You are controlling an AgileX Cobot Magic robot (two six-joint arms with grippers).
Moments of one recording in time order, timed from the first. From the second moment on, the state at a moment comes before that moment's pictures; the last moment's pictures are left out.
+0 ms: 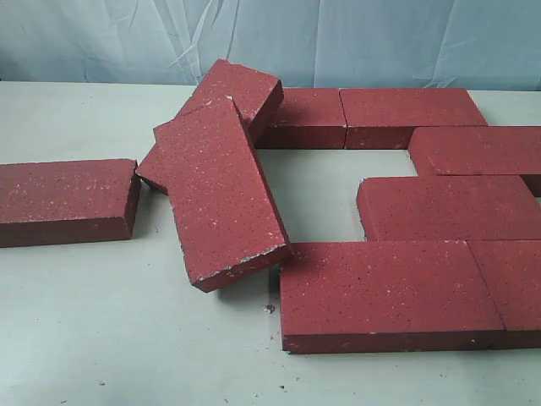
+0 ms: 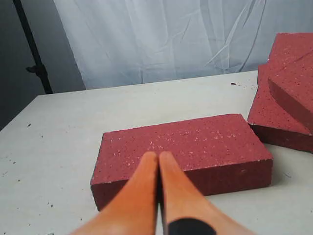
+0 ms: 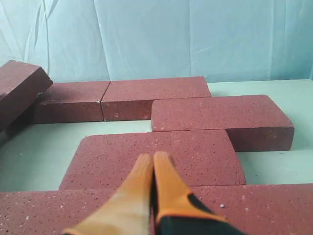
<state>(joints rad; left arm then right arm) 0.00 0.00 0.00 0.08 0.24 0.01 0.06 0.01 0.00 0.04 0.26 0.05</state>
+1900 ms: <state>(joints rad) 0.00 1.02 -0.54 0.19 -0.30 -0.07 0.06 0.96 -0.68 -0.22 0.00 0.13</state>
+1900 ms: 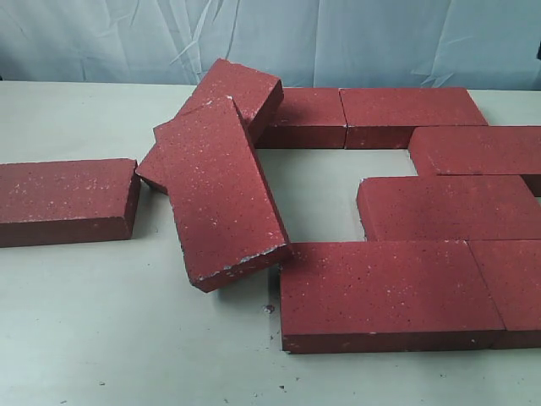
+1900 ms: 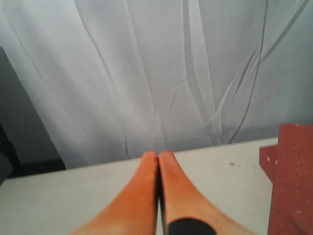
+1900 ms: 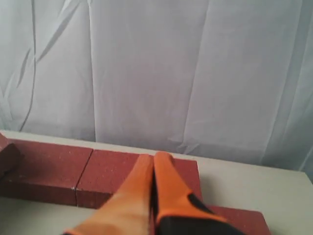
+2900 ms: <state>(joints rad) 0.00 1.38 -0.74 -0.02 0.42 0.25 0.22 1.44 -0.96 0.02 0.37 -0.16</state>
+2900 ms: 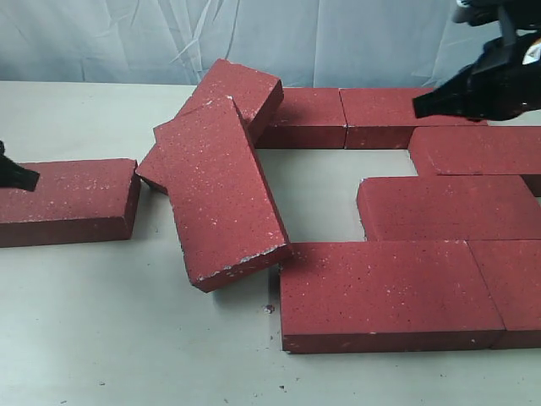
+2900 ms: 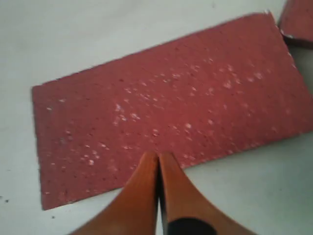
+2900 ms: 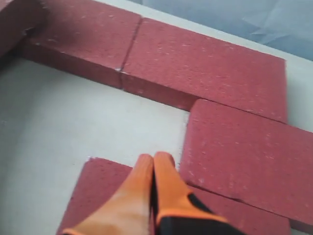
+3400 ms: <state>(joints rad) 0.00 1.53 -0.78 -0.59 0.61 0.91 0.41 1.73 -1.16 0.03 0.43 -0.21</state>
